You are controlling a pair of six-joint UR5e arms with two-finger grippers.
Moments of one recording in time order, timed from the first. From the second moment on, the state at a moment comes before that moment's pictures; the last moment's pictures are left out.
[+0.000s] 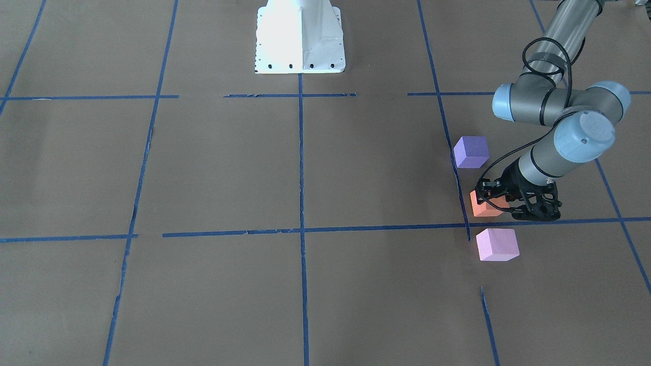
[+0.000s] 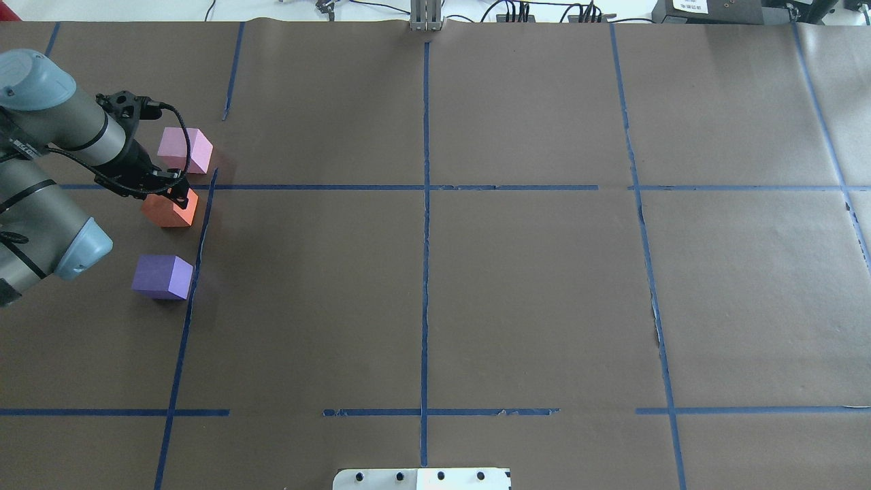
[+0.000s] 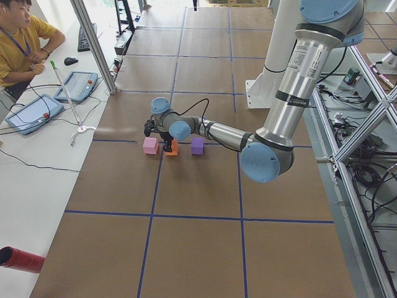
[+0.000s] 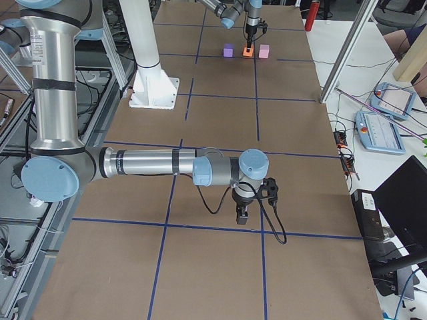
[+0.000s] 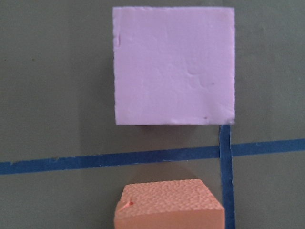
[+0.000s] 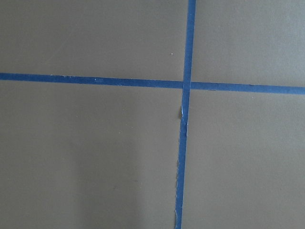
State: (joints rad) left arm -0.94 -1.91 -1.44 -1.94 -2.23 -0.75; right arm 1.48 -1.59 1.63 -1.58 2.36 0.05
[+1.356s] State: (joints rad) left arm -0.93 -1.91 -1.45 -1.94 -2.23 -0.76; right arm 1.48 -1.59 1.63 -1.58 2.36 0.05
